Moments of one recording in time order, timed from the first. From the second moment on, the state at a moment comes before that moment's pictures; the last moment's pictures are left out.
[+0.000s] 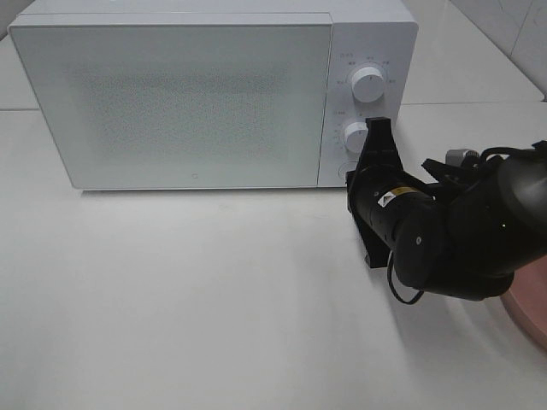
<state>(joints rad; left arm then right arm) 0.06 0.01 -0.50 -0.06 1.04 0.02 0.67 1.94 -0.64 0.75 -0.96 1.32</state>
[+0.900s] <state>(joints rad) 0.06 0.01 -0.50 -0.06 1.04 0.02 0.54 2.09 -0.81 0.66 -0.88 1.35</state>
